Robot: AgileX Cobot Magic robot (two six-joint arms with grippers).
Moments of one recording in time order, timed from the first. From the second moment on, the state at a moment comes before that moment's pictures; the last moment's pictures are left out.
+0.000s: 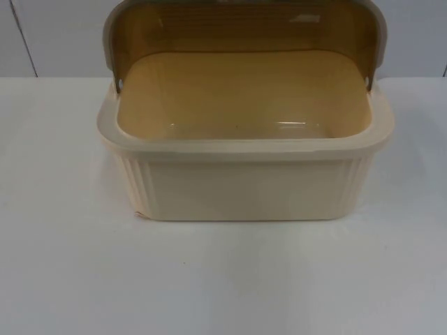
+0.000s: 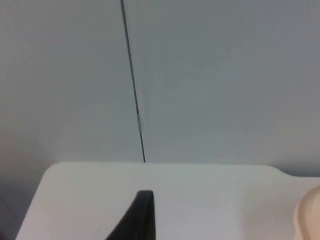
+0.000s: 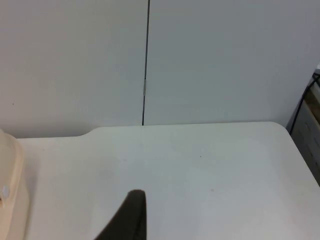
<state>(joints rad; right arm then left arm) 0.04 0.73 -1.08 -0.30 0.84 0.18 -0.02 1.17 -1.13 0.14 0.42 -0.16</state>
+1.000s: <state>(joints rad) -0.01 1.17 -1.05 -0.29 0.50 0.19 -0.12 1.17 -1.13 0.05 0.44 -0.03</state>
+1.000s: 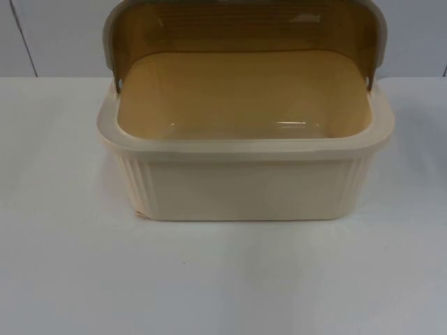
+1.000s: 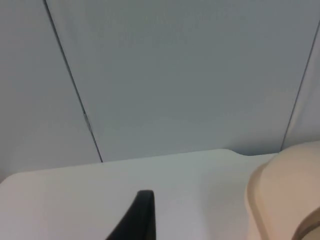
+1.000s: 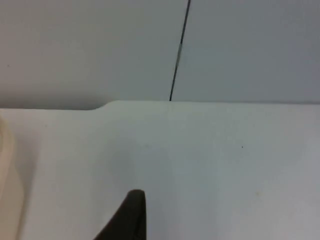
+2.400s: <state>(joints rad) -0.29 1.59 -0.62 -0.28 0.16 0.04 -0.12 1.17 -1.13 0.10 0.46 -0.02</state>
